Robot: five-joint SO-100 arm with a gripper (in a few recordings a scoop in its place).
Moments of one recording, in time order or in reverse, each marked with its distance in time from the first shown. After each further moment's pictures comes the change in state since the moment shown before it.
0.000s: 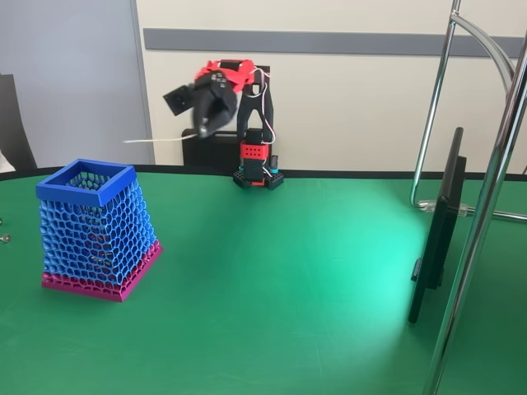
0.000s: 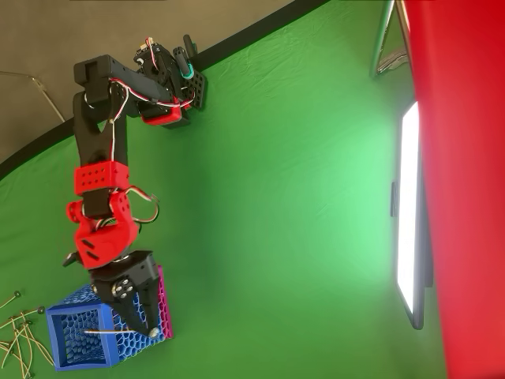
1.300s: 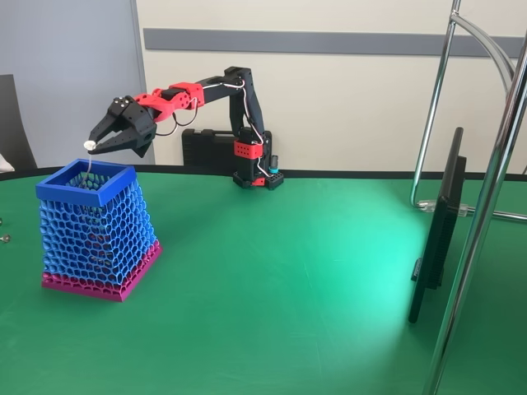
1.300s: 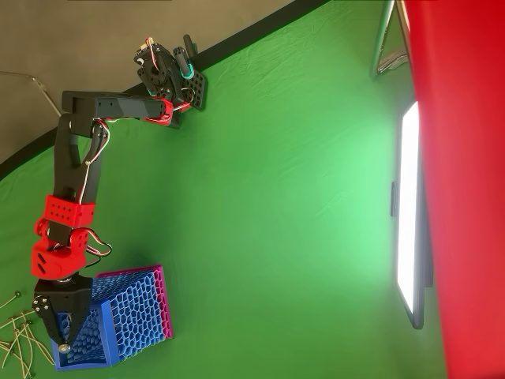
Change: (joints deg) arm 23.6 -15.4 -1.2 -18.0 29.8
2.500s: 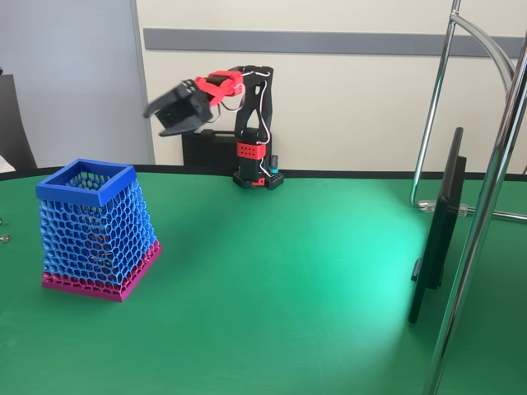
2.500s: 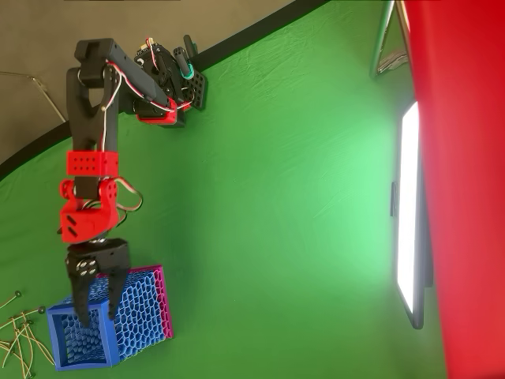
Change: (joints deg) arm -17.2 34.6 33.0 -1.8 -26.6
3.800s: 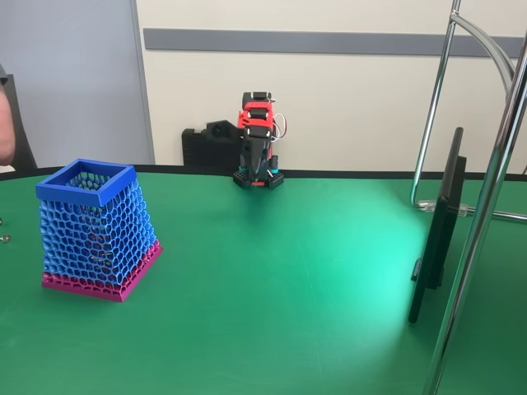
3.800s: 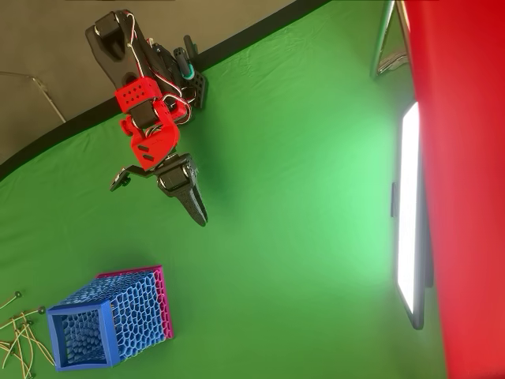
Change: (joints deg) arm -21.9 59.2 61.3 8.9 -35.7
